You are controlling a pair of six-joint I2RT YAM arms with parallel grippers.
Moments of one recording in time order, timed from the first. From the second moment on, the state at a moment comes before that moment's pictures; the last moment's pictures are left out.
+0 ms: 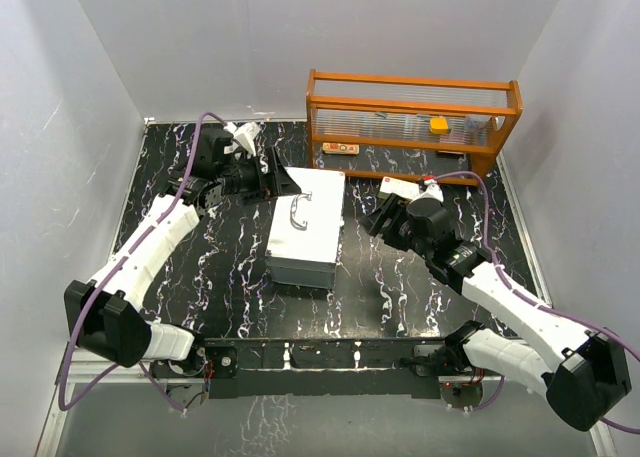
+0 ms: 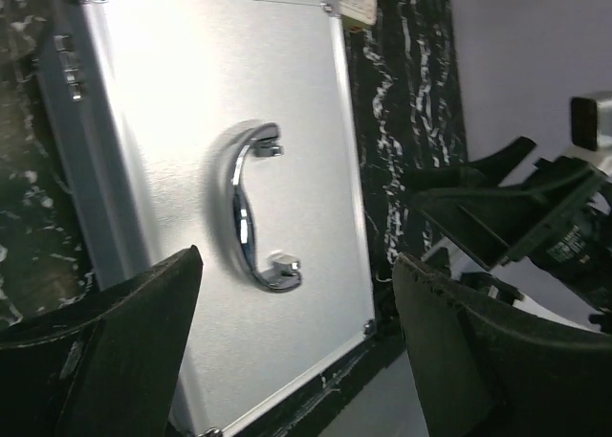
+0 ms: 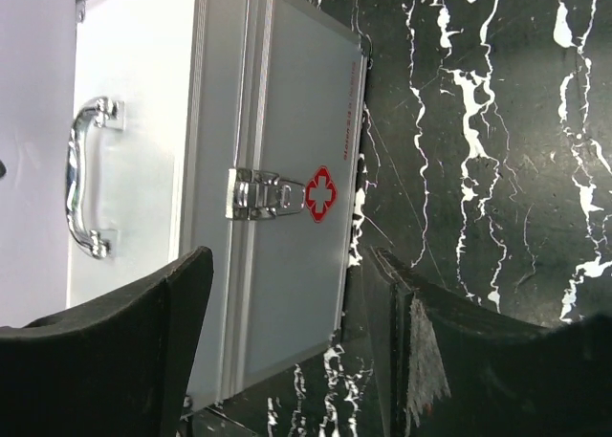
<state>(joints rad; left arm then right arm) -0.37 1.35 1.25 -0.53 0.53 -0.56 0.56 0.96 0.67 -0.20 0.09 0.88</state>
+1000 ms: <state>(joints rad) -0.37 1.27 0.95 -0.39 0.30 -0.49 0.61 1.12 0.32 0.53 -0.05 0.12</state>
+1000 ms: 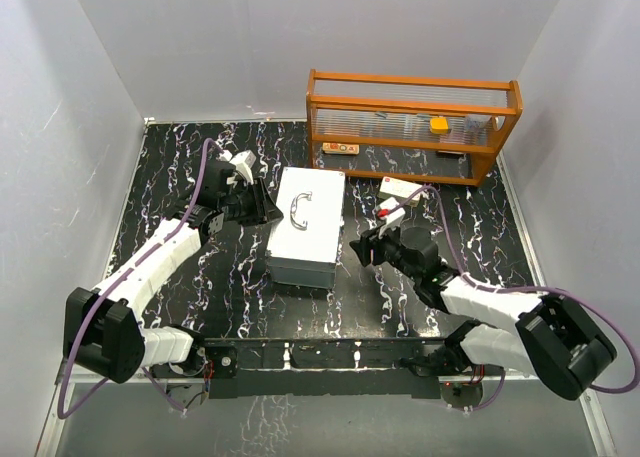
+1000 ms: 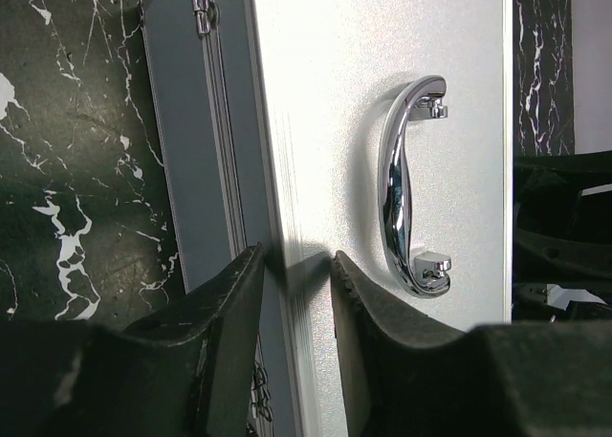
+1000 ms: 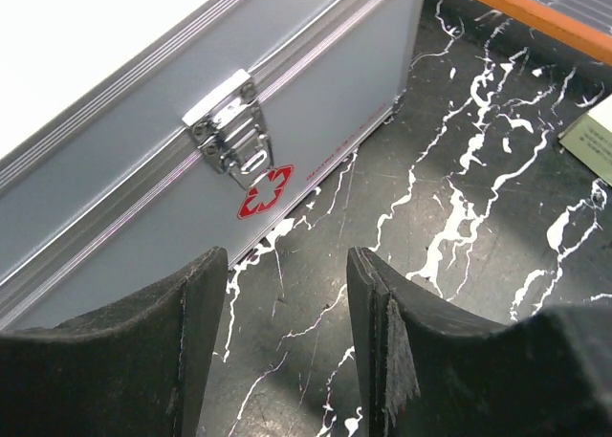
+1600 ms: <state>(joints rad) -0.37 1.27 0.94 -0.37 0.32 -0.45 0.65 1.35 0.34 0.78 -0.08 0.00</state>
